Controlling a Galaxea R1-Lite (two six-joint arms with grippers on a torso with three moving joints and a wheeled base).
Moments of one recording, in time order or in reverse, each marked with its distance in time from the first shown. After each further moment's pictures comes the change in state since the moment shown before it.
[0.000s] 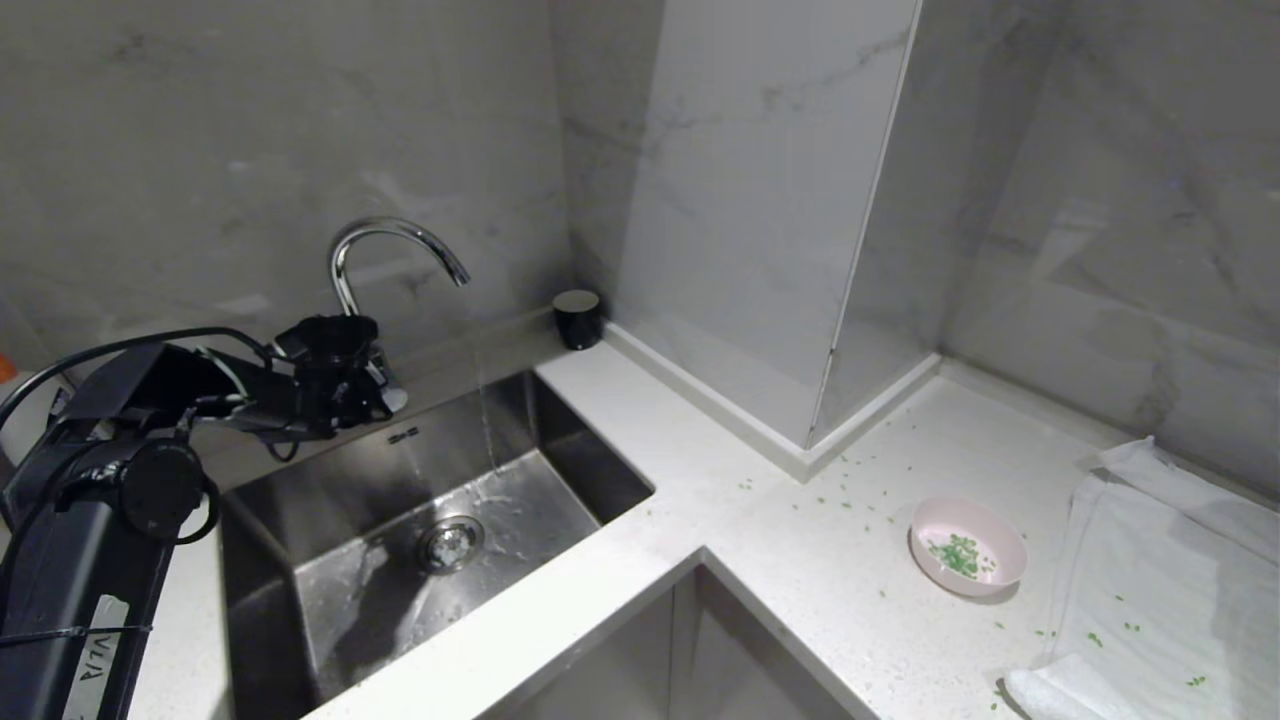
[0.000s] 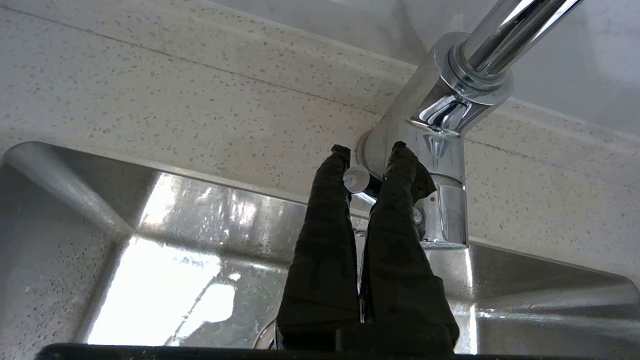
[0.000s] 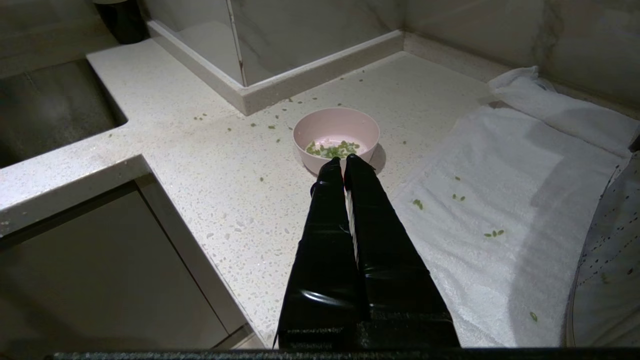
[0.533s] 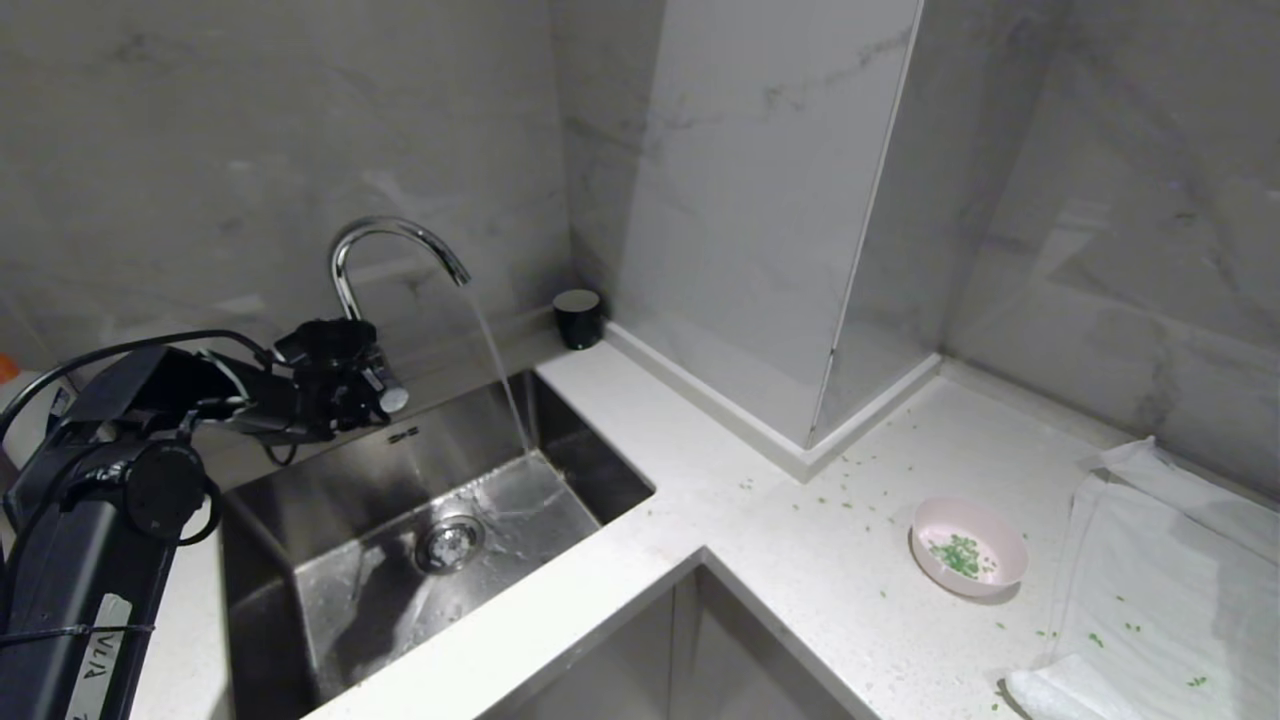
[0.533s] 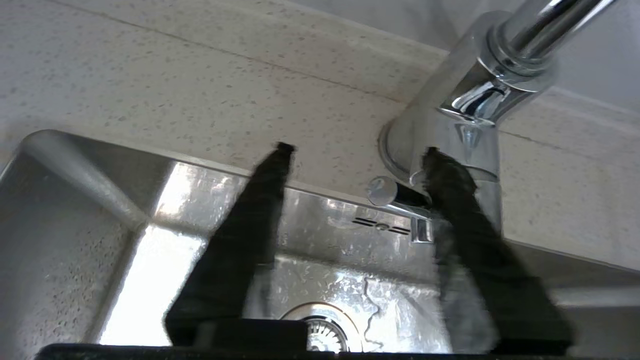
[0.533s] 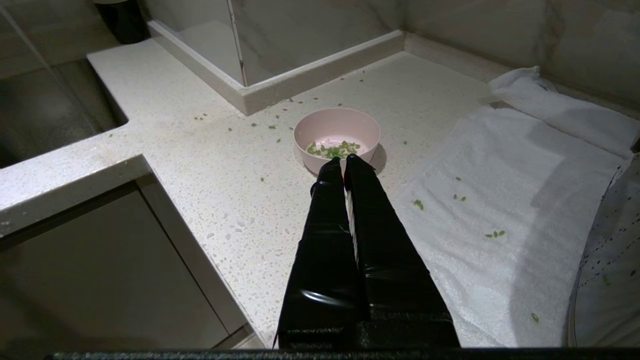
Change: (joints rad) left arm 0.004 0.008 -0.018 0.006 0.001 0.000; right arm 0.000 0.000 0.000 0.000 0.000 0.000
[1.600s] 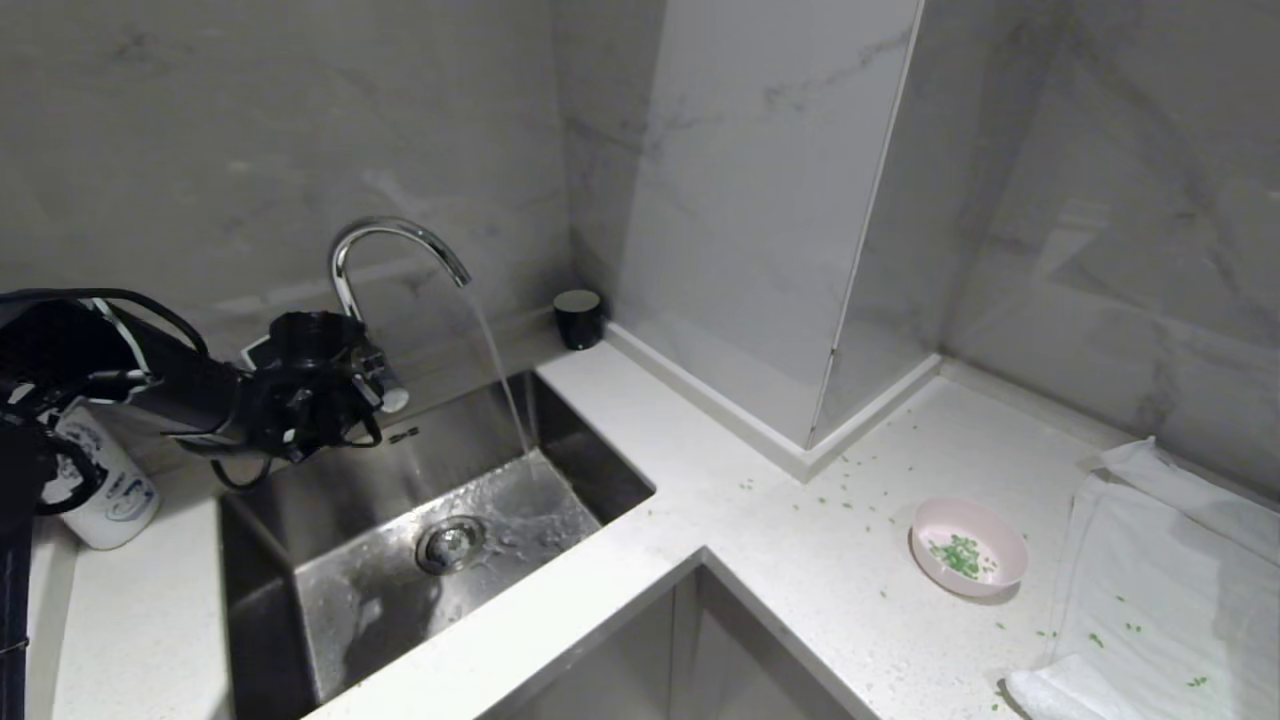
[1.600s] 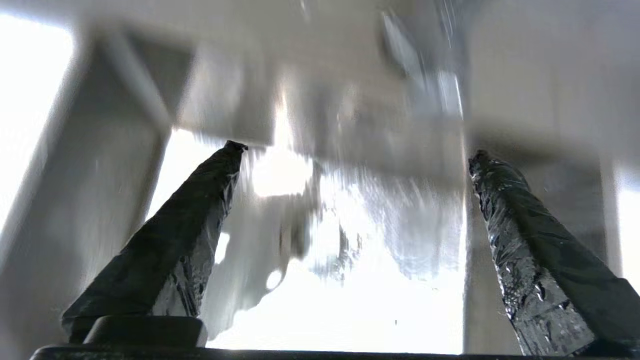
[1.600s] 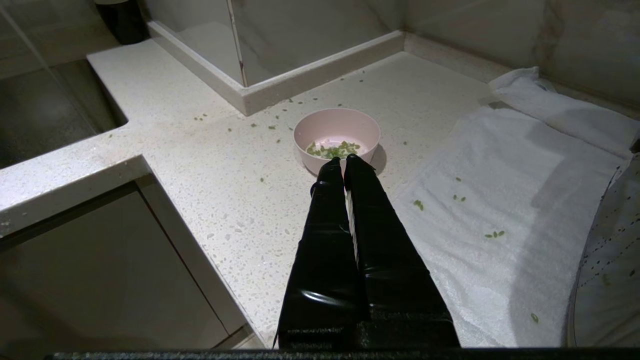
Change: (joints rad) left arm -0.092 -0.398 0.555 -0.019 -0.086 -0.109; right arm 0.000 0.000 0.000 -0.001 0.000 0.000
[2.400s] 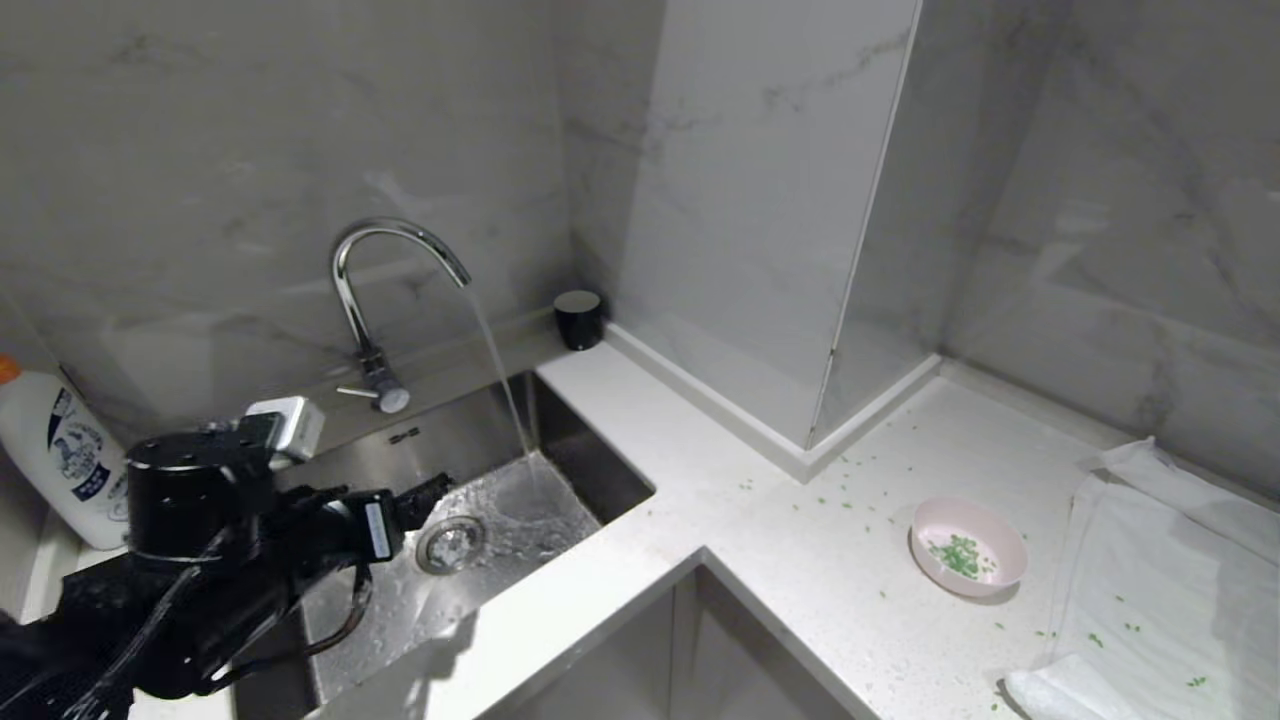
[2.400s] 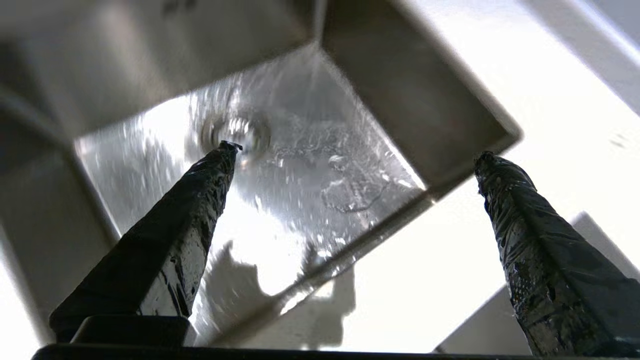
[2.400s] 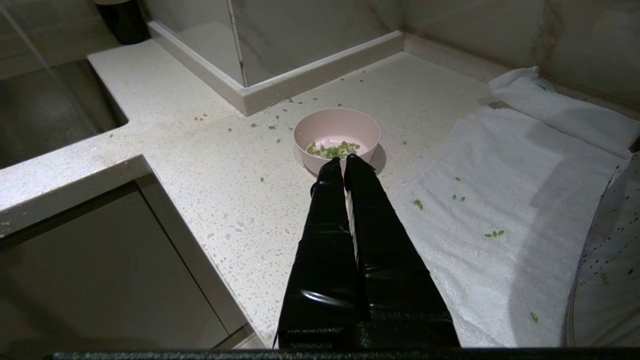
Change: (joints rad) left arm -0.293 -0.591 0.939 -0.583 -0.227 0.414; right arm 0.000 0.000 0.000 0.001 0.000 0.000
